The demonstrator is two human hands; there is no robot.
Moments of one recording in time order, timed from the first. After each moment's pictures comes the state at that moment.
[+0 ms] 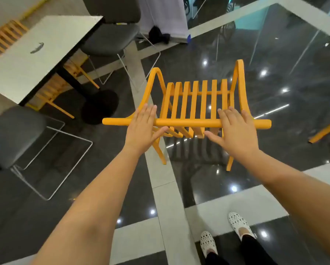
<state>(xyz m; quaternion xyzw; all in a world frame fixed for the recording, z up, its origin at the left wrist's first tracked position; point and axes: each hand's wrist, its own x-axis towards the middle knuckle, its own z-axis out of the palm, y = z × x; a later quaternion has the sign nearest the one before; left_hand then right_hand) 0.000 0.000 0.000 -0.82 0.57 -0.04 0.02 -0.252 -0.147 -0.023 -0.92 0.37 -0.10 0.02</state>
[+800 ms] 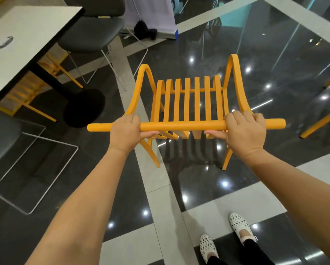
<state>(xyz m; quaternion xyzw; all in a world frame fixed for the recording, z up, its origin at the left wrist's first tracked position) 0.049 -0.012 -0.020 -0.79 0.60 -0.12 -0.03 -0.237 -0.170 -0.060 -0.87 0.33 -0.31 -0.19</state>
